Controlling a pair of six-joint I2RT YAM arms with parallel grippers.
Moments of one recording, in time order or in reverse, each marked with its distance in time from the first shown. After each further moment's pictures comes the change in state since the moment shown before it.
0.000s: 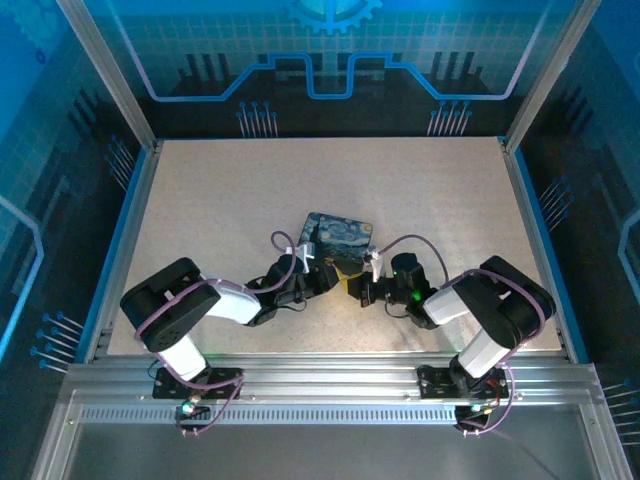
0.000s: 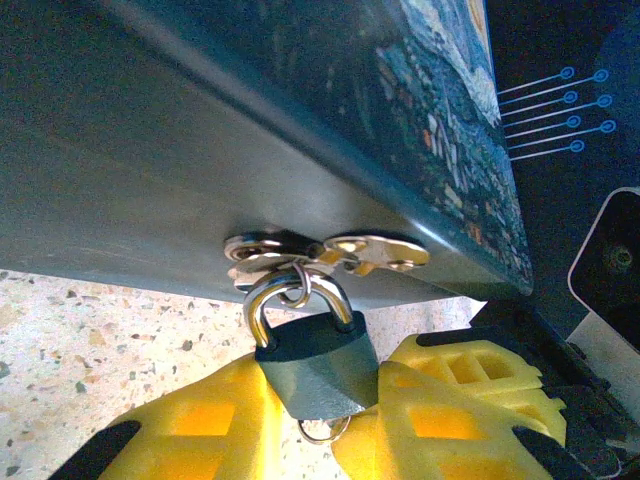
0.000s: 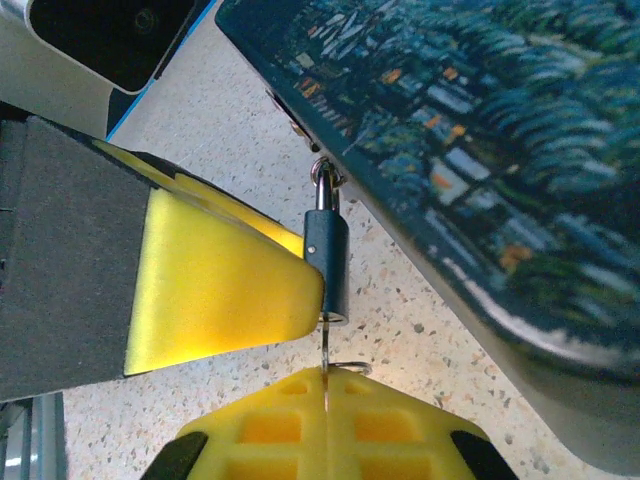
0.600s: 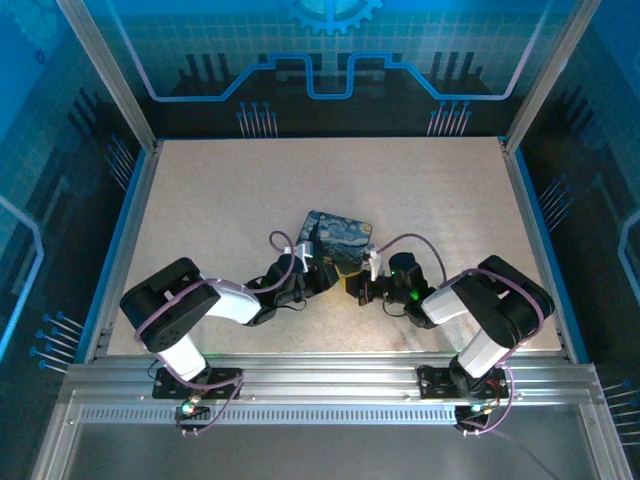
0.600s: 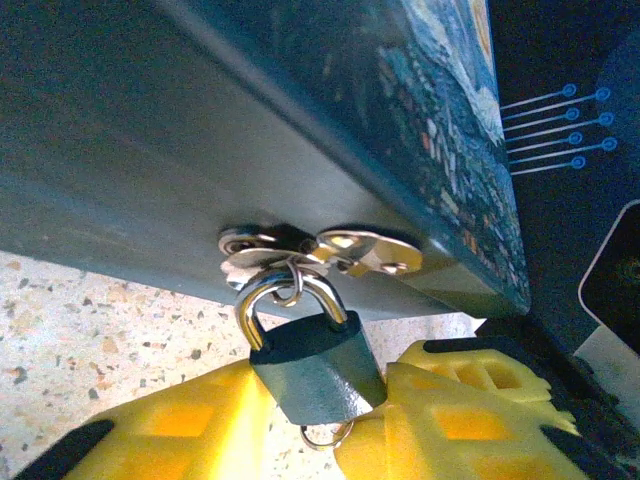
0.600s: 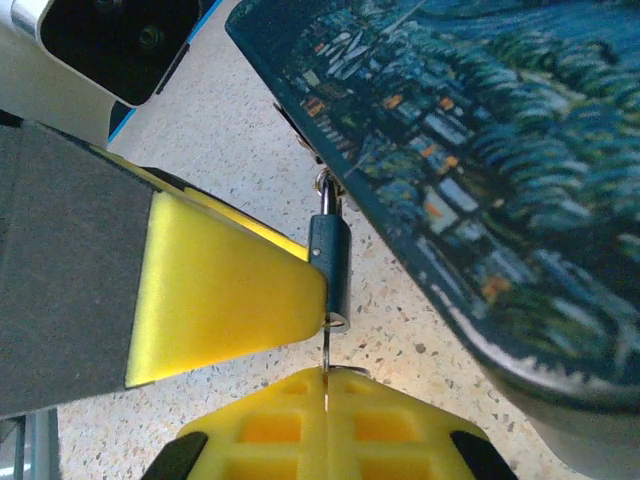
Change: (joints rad) left arm 0.001 -0.002 0.000 -0.003 -0.019 -0.020; right arm 0.018 0.005 0.014 0.005 0.034 0.007
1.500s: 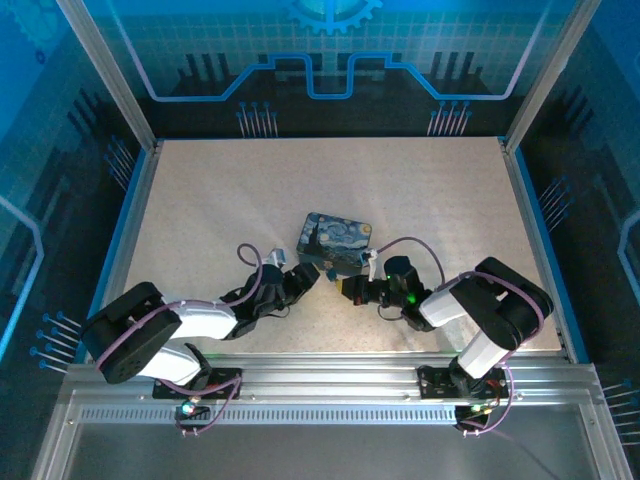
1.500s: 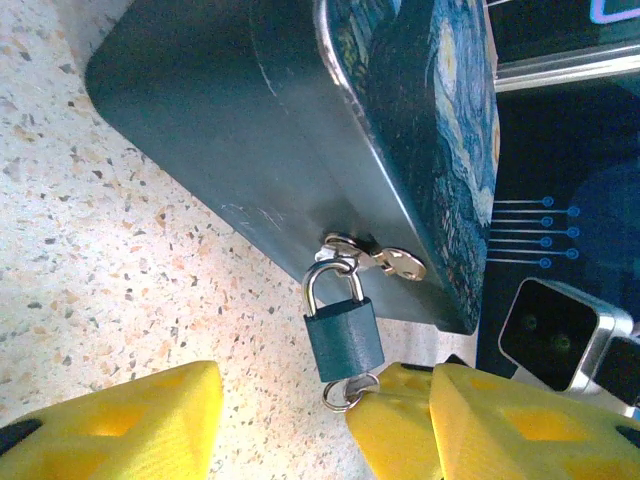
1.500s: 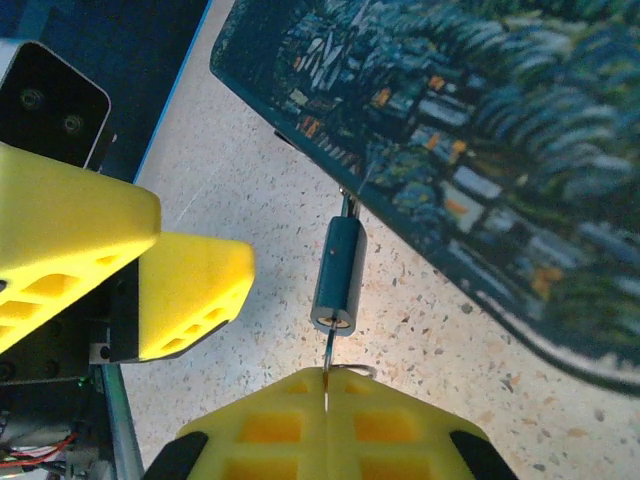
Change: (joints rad) left arm 0.021 -0.248 -0.168 -0.077 -0.121 -0.253; right arm 0.055 -0.005 -0.003 -0.005 0.037 0.301
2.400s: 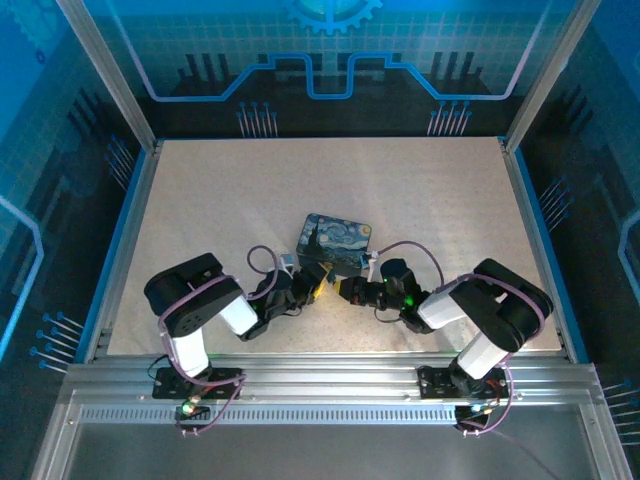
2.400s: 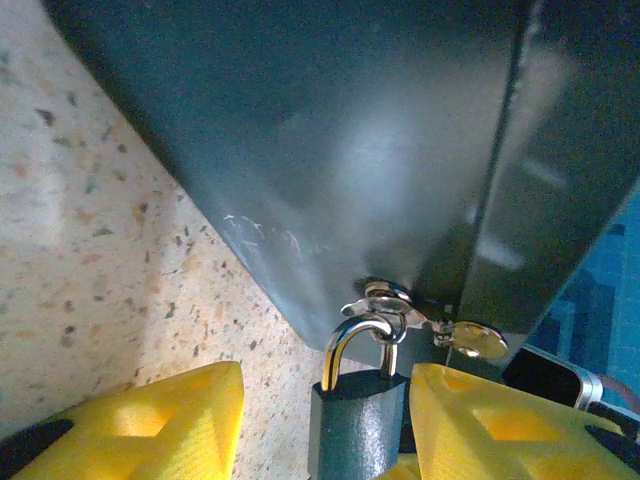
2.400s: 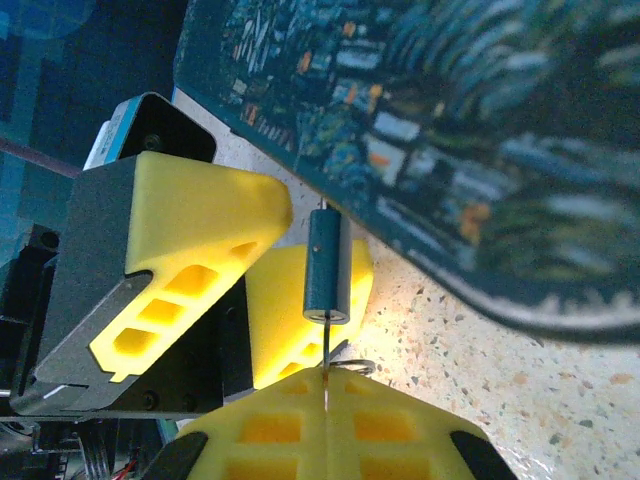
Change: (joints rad) left arm -0.023 0.404 0.016 0.489 0.009 -0.230; right arm 0.039 -0.010 0.000 -0.019 0.042 0.187
